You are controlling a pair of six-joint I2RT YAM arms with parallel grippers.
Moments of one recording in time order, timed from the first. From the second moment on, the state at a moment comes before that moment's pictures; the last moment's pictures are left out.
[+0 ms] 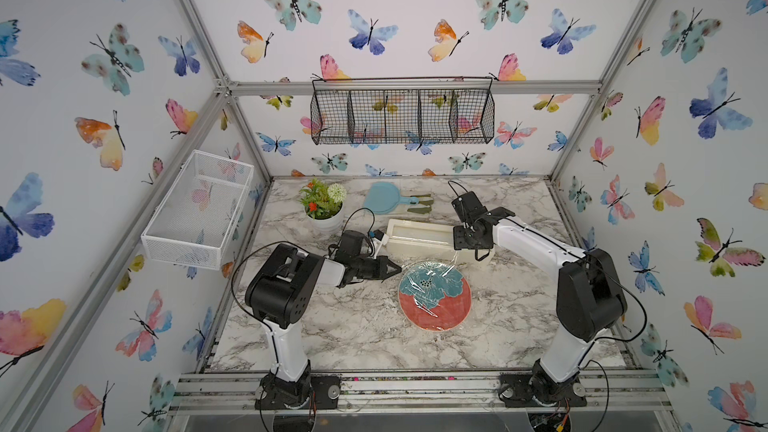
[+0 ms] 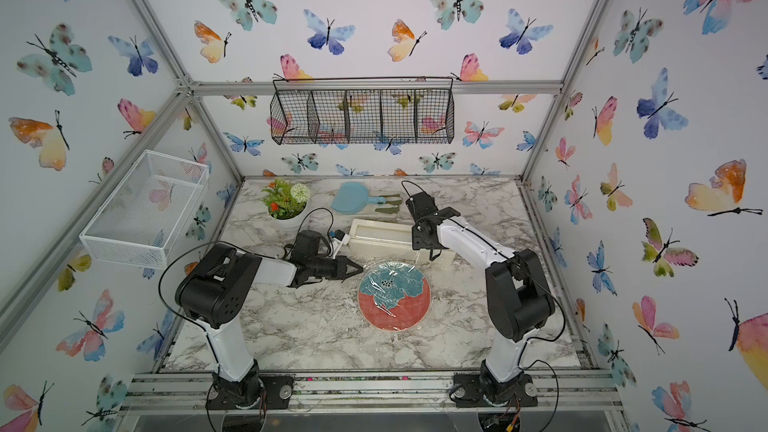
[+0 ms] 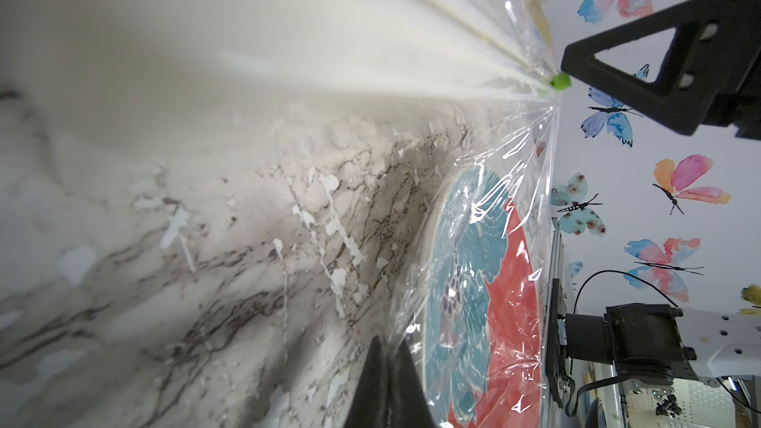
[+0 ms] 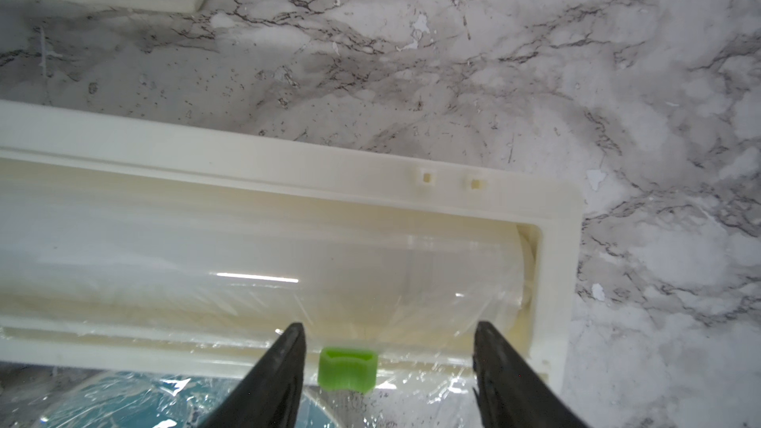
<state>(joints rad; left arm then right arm) -0.40 1.87 0.76 0.36 0.82 -0.46 0.52 1.77 1.34 -0.75 0.30 0.41</state>
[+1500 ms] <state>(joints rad) -0.40 1.80 0.81 0.24 0.76 -0.43 0.42 1.61 1.10 -0.59 0.27 0.43</state>
